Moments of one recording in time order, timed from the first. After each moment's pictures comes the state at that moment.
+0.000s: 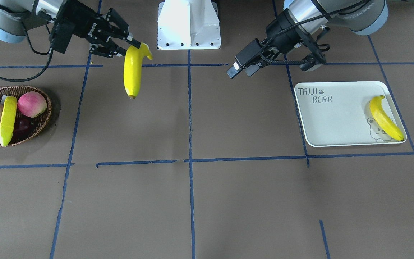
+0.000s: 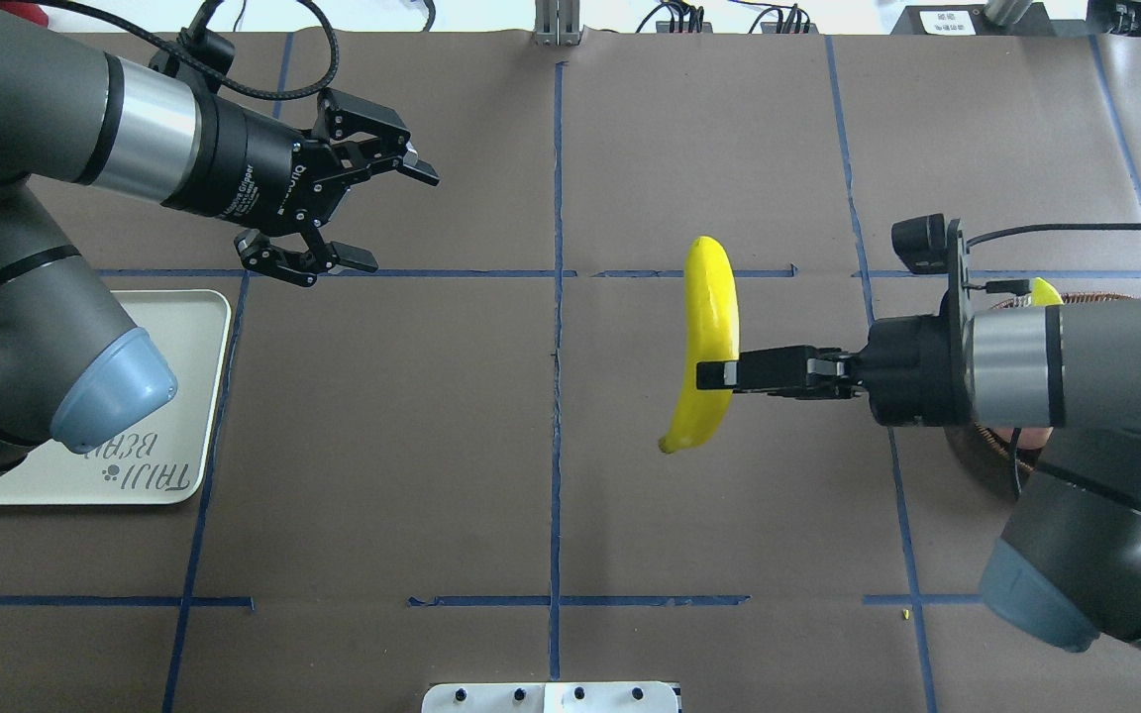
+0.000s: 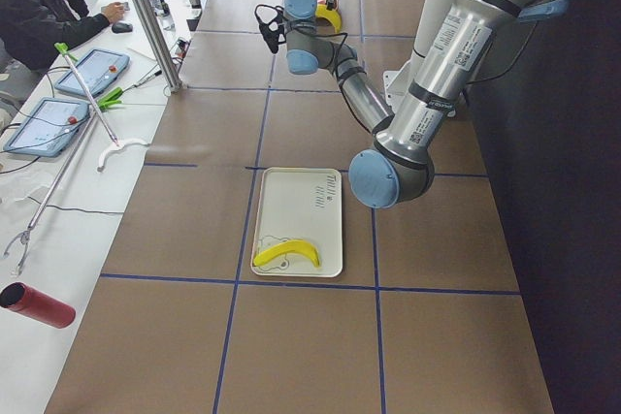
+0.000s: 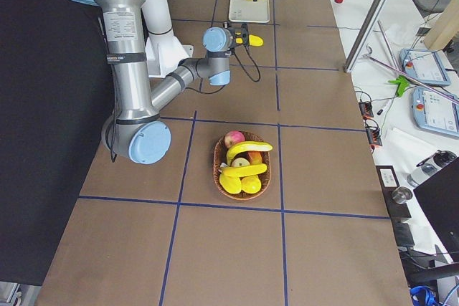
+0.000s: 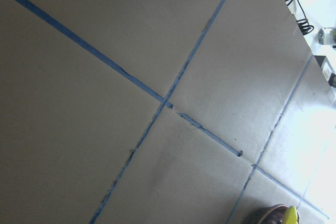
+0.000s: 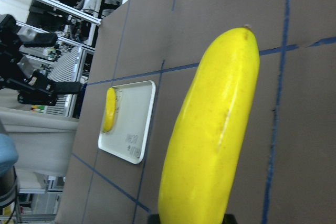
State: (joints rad) left arm -0.83 -2.08 -1.90 -2.21 -2.21 -2.02; right arm 0.56 -1.42 1.99 -0.36 1.95 1.49
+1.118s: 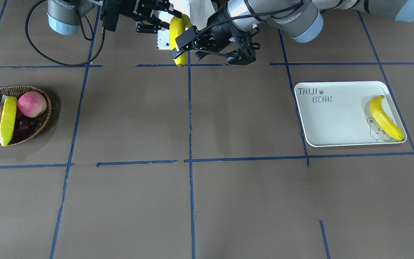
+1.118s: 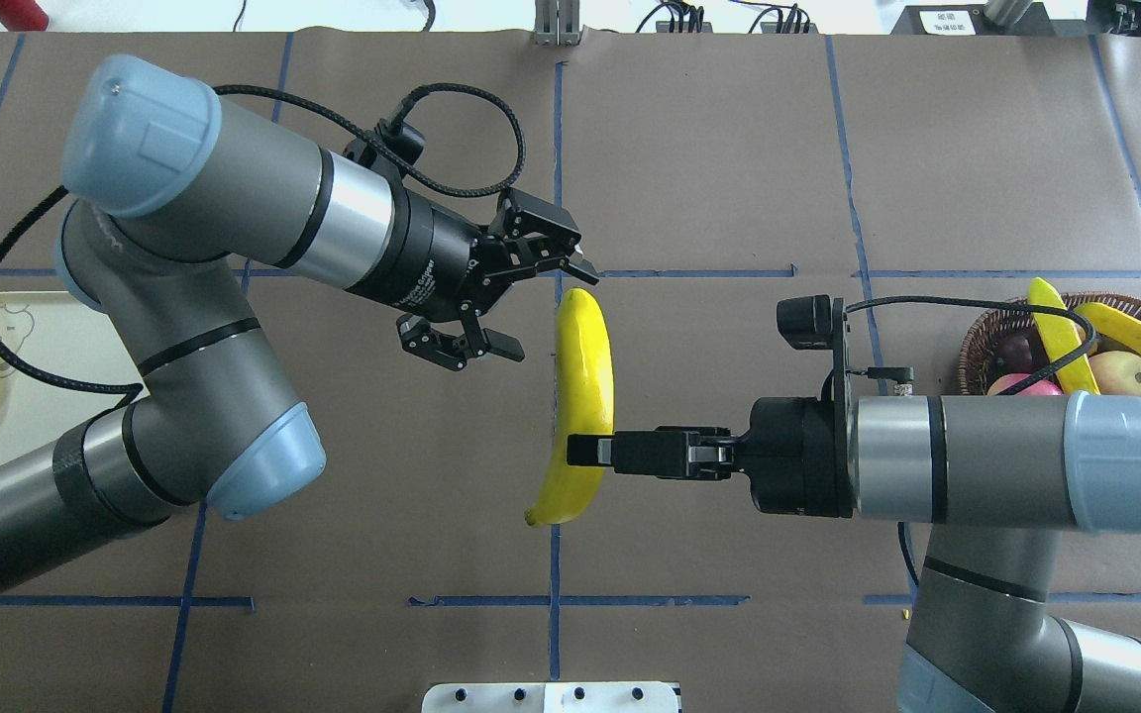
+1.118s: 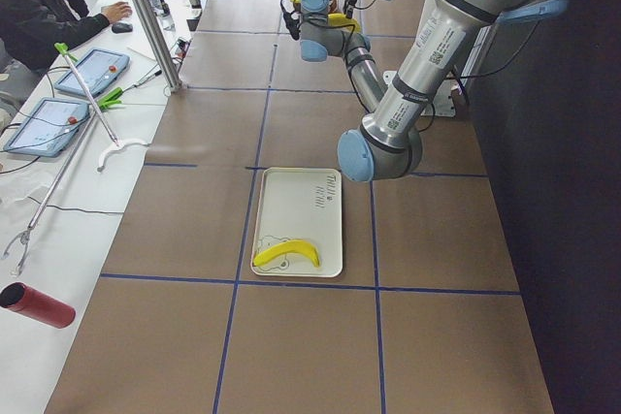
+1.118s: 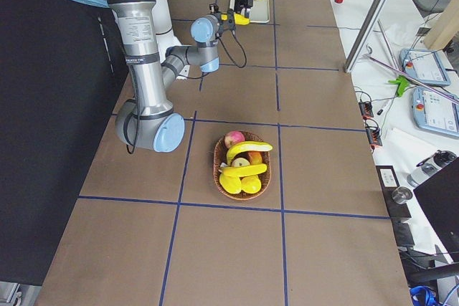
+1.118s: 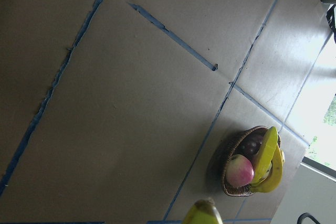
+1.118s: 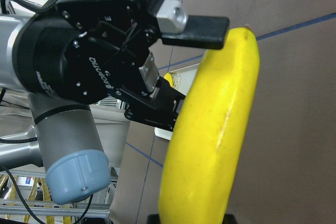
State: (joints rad) left arm -0.63 -2.22 -1.80 -2.25 -2.20 -2.01; right arm 0.40 -1.31 2.00 -0.33 1.81 1.50
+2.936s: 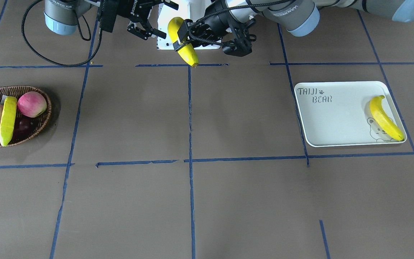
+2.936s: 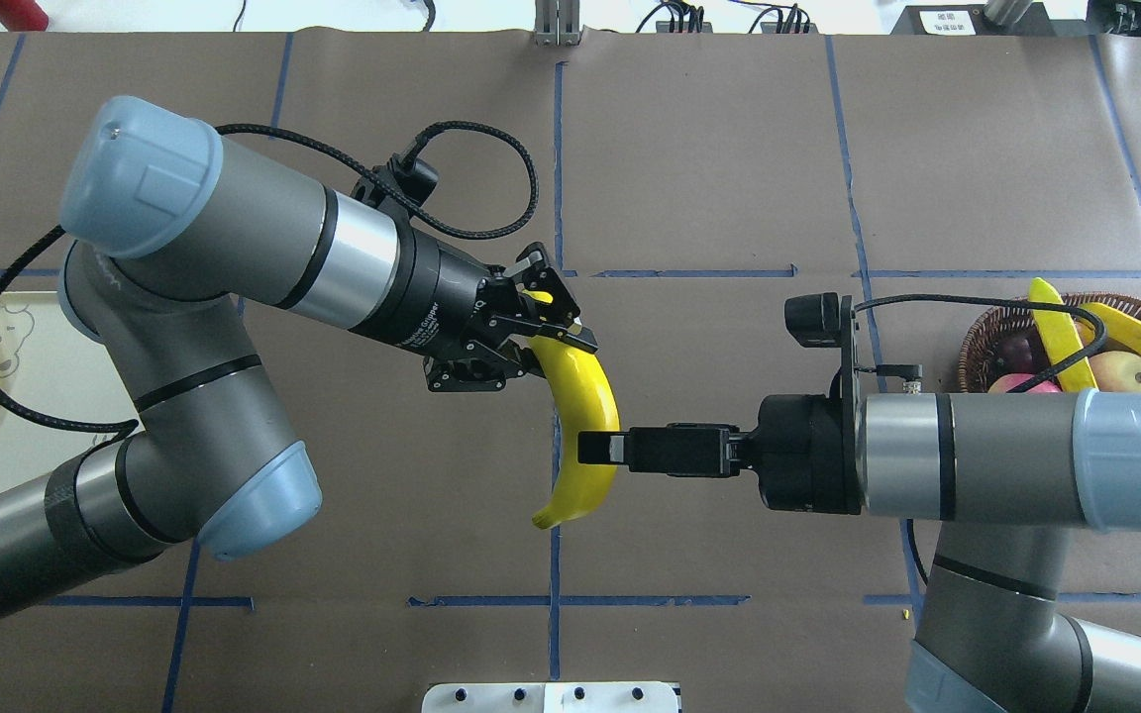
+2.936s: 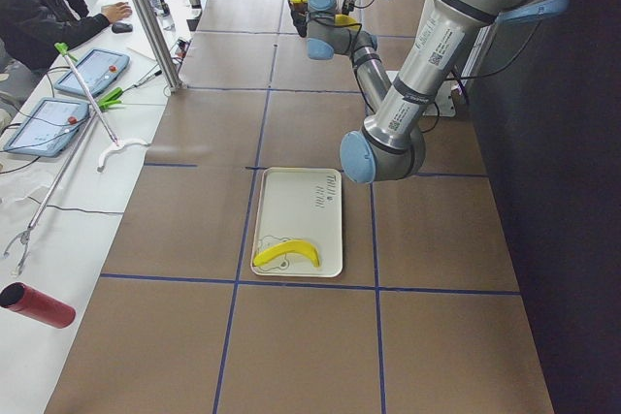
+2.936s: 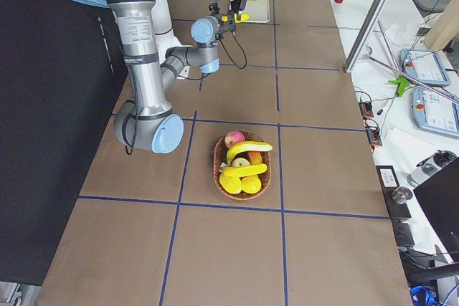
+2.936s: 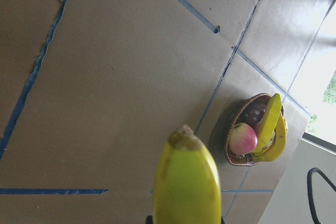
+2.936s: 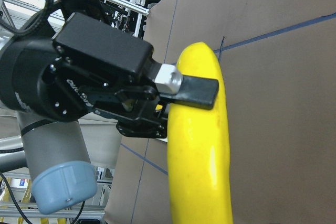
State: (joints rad) left arm -0.64 -2.19 -1.84 -2.25 -2.20 -2.00; right arm 0.41 -1.33 2.00 -0.34 1.81 1.50
